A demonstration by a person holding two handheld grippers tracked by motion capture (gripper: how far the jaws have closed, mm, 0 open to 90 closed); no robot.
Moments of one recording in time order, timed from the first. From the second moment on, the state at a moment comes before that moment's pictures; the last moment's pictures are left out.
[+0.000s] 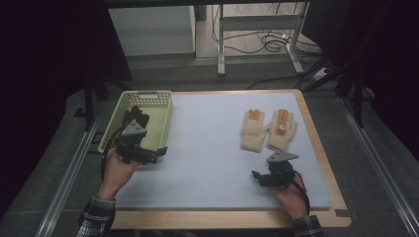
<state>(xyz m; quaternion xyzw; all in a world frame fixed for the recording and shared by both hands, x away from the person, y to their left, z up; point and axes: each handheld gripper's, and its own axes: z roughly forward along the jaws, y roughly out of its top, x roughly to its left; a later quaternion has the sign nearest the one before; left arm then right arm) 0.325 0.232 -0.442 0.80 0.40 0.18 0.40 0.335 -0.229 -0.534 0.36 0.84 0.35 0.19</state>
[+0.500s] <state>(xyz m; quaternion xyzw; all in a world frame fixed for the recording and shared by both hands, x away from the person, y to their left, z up) 0.301 0.180 -0.471 0.83 0.36 0.18 0.40 0.335 -0.229 -0.534 0.36 0.84 0.35 0.19</state>
